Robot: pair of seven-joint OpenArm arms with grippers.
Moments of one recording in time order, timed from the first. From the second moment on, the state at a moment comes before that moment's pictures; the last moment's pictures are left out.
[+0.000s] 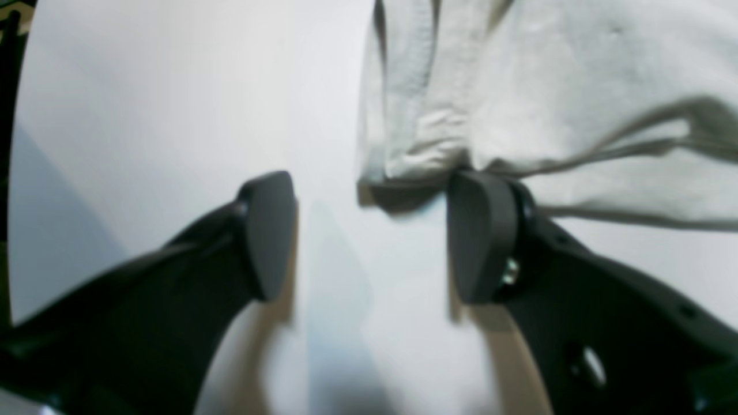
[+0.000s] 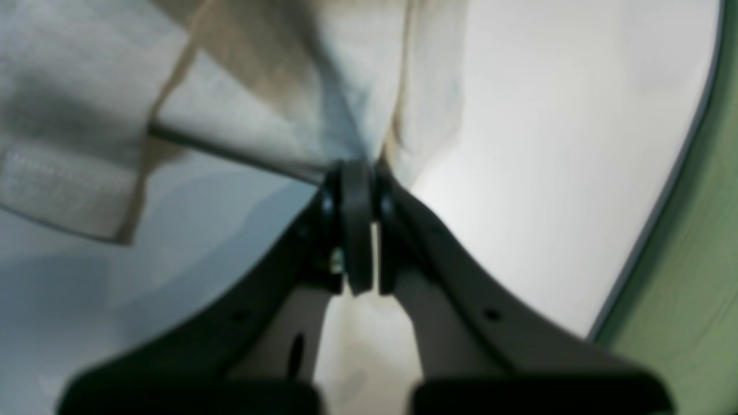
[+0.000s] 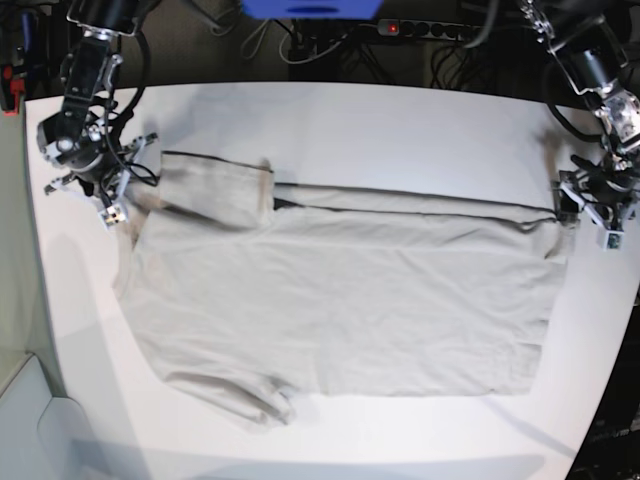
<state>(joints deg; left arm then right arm) -4.4 -20.0 -36.5 63.3 4.3 -39.8 27.9 -8.2 4.9 24.7 94.0 -17.0 40.1 -44.9</state>
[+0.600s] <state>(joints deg) -4.6 -20.3 -32.4 63.5 2.2 -39.8 28.5 -6.9 4.9 24.7 93.9 -17.0 40.1 -45.1</state>
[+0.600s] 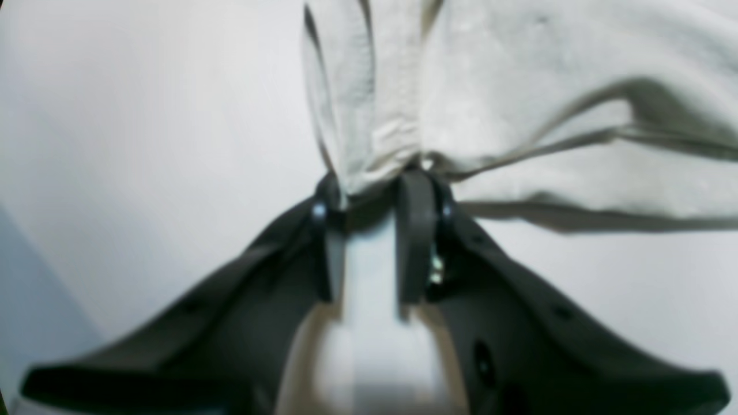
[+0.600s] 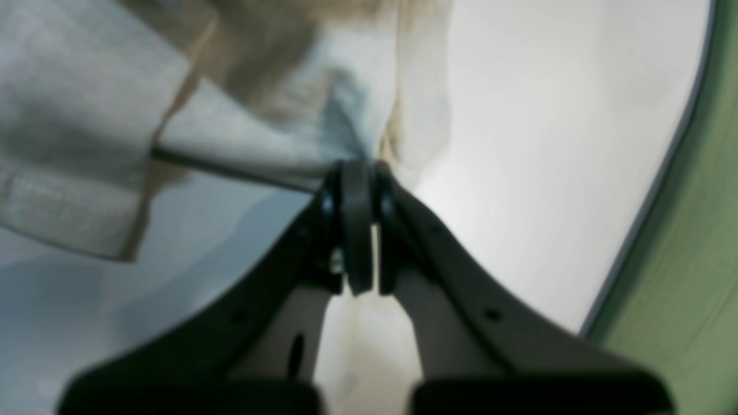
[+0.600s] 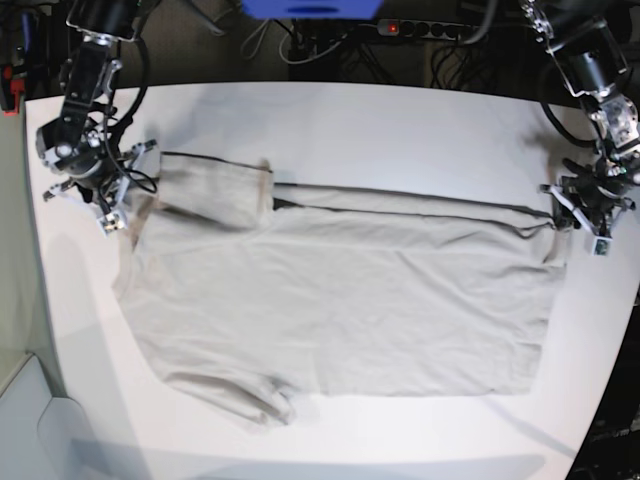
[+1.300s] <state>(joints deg) -4.7 -20.7 -38.8 84.1 3.4 -40.0 46.0 -3.2 7.7 24.5 104.8 -17.0 40.1 -45.4</state>
